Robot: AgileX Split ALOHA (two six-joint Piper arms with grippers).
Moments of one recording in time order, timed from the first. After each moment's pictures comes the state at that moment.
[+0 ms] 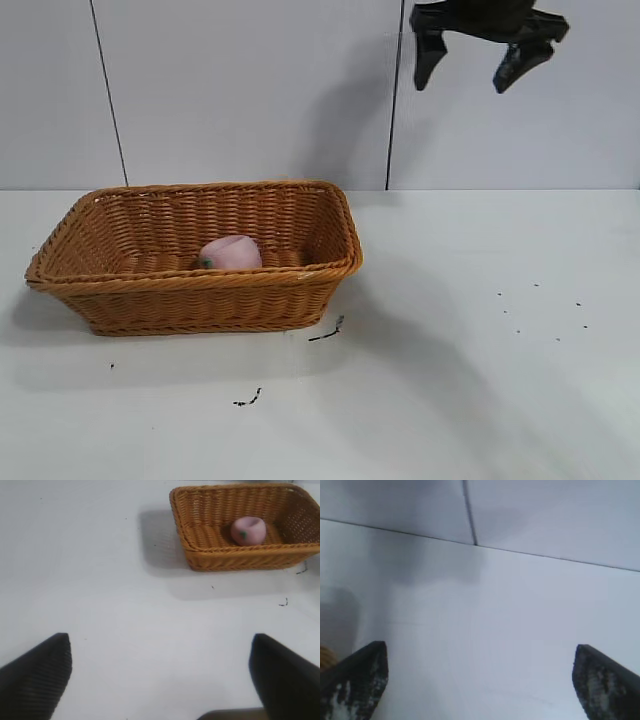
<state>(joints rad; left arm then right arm) -0.02 -0.01 -0.50 -0.04 1.07 0.00 0.06 2.32 -2.38 0.03 1.21 -0.03</state>
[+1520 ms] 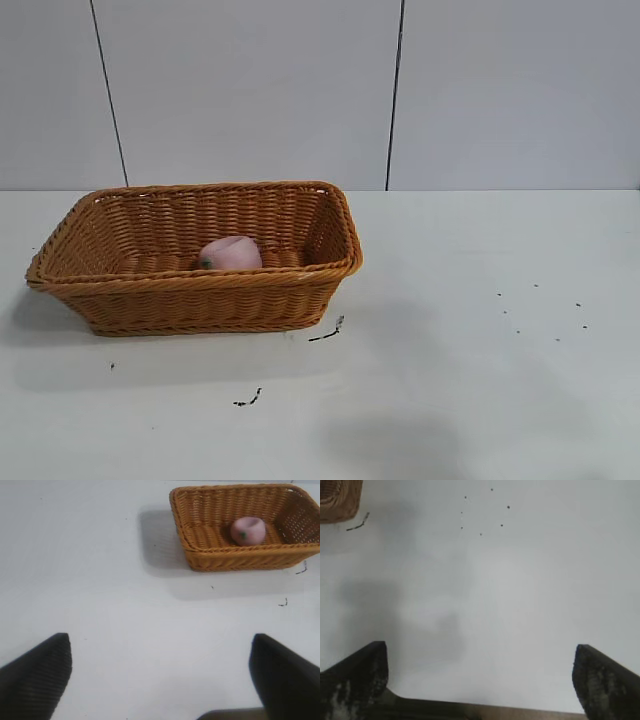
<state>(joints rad) -0.02 -0.01 -0.50 -0.04 1.07 0.00 0.06 0.23 -0.50 0.01 1.05 0.04</state>
